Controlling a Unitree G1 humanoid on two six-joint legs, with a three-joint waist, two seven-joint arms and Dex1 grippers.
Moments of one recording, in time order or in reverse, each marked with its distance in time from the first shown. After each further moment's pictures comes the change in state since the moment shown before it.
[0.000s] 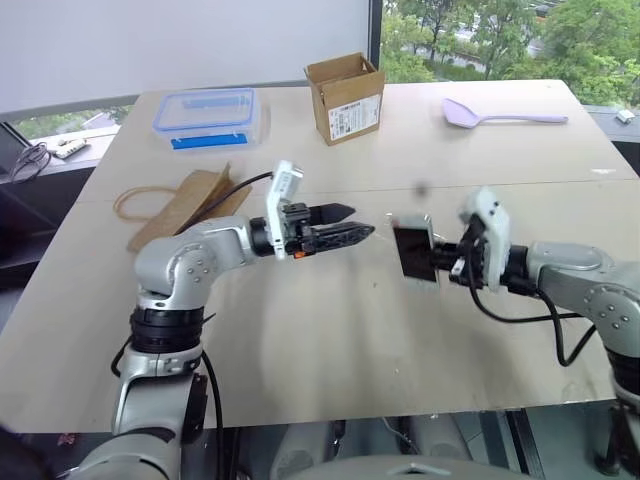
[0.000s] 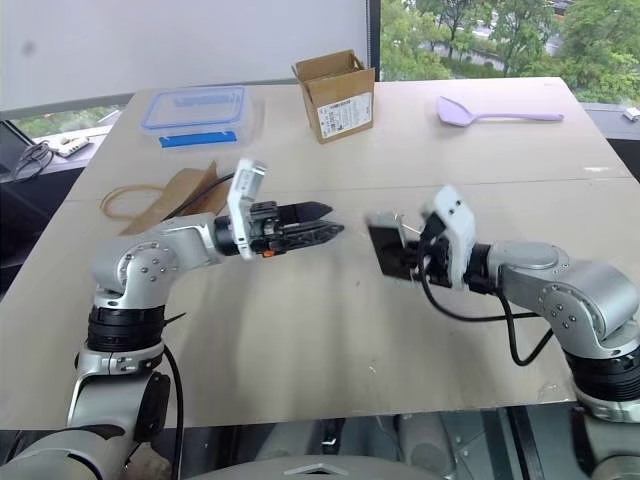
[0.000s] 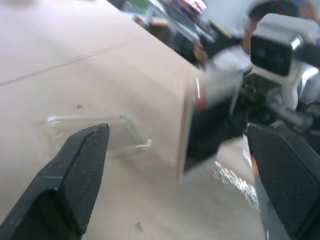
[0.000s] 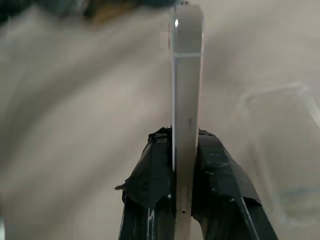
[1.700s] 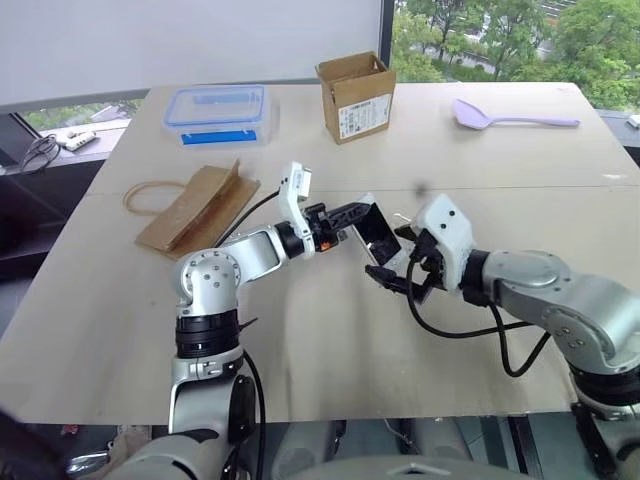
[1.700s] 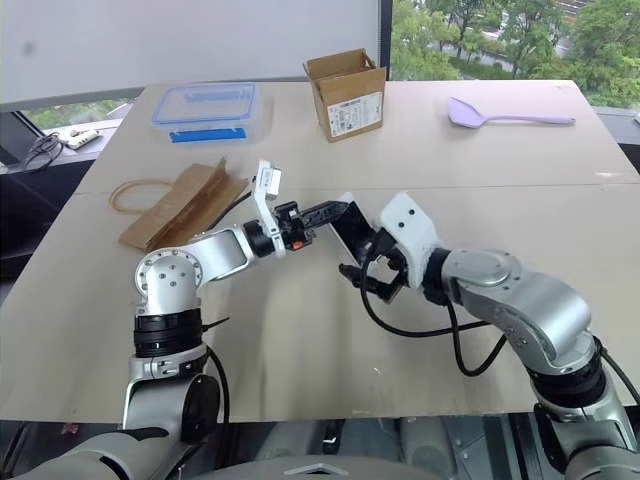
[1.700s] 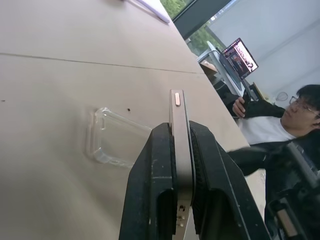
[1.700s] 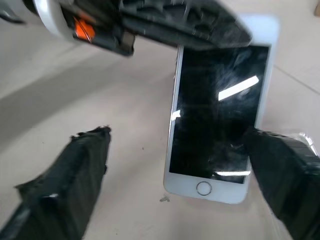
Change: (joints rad) left arm 0.018 -0.270 0.215 0.018 -0.195 0.168 0.606; right arm -0.054 0.224 0.116 -0.142 -0.203 0.101 -0.307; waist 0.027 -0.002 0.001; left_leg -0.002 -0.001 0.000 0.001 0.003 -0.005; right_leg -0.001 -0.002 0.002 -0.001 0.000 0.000
